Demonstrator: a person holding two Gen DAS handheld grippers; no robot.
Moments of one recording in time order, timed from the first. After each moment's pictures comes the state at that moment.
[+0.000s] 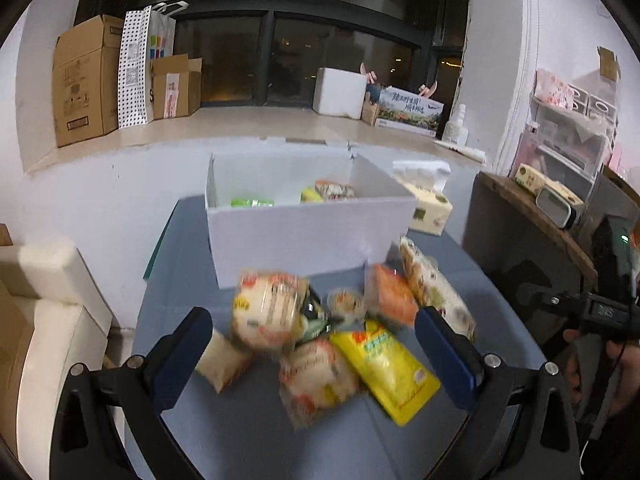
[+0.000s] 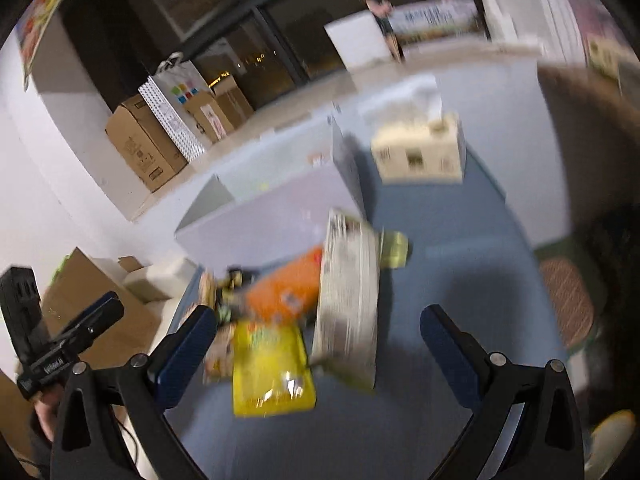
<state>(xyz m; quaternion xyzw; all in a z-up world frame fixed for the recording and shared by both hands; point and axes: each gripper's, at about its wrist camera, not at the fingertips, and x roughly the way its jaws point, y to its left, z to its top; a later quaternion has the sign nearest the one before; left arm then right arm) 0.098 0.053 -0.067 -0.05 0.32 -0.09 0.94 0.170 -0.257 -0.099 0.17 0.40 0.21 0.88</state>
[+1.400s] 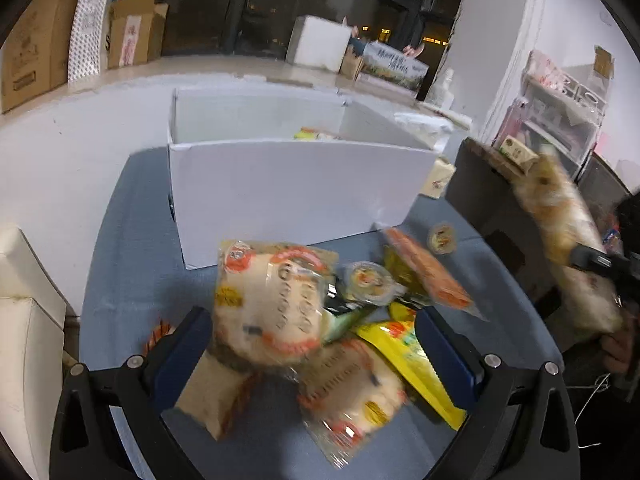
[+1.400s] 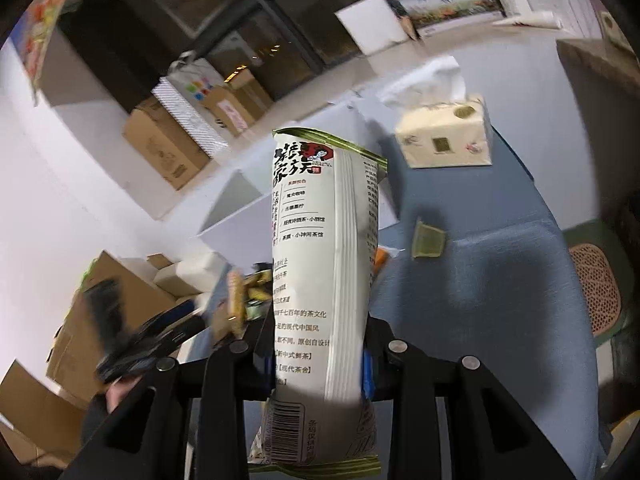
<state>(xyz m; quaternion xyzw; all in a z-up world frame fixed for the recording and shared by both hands) 0.187 0.085 -0.132 -0.07 0.39 -0.17 0.90 0.163 -0.248 -0.081 0.20 0.39 0.27 0.86</state>
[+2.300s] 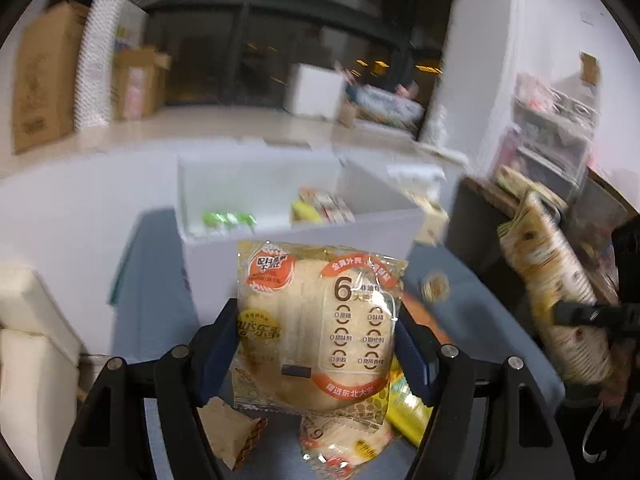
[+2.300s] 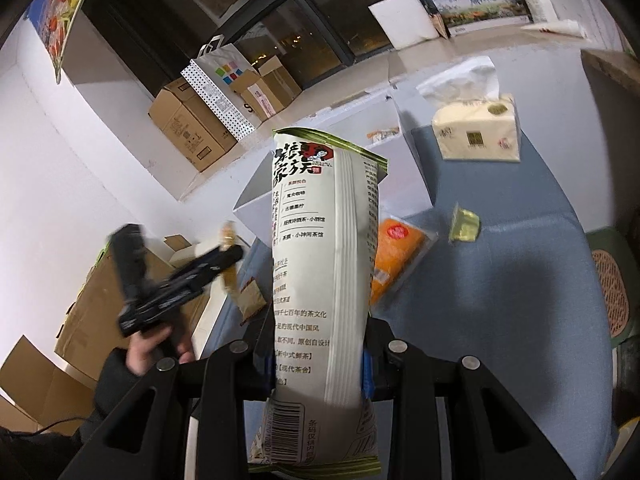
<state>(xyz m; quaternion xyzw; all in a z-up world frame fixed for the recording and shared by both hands) 0.167 0.079 -0.072 -0.07 0.29 -0.14 0.94 0.155 -0.221 -0.072 0.17 0.38 0.29 0.86</state>
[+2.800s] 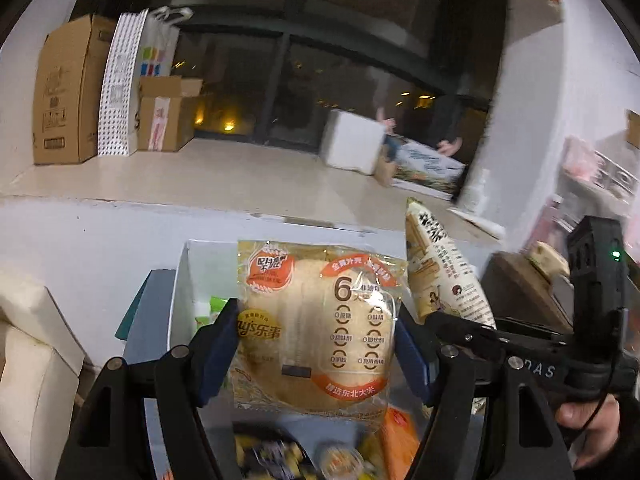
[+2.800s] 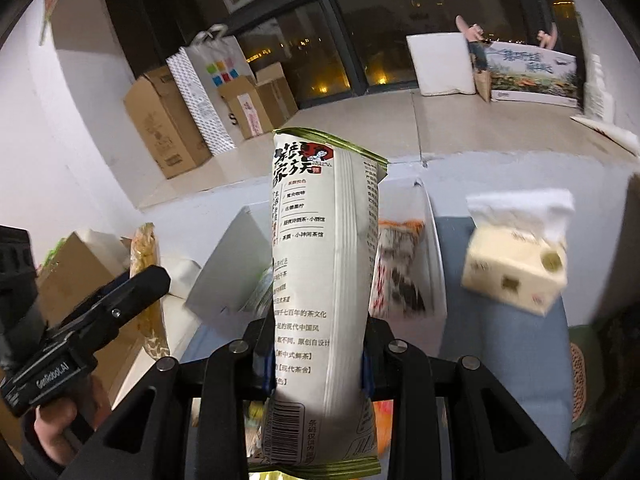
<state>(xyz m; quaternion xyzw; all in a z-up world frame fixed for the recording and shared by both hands) 0.275 0.069 -0.010 -0.12 0.27 -0.08 0.95 0.330 -0.144 -0.024 0.06 0.37 0.25 0.89</state>
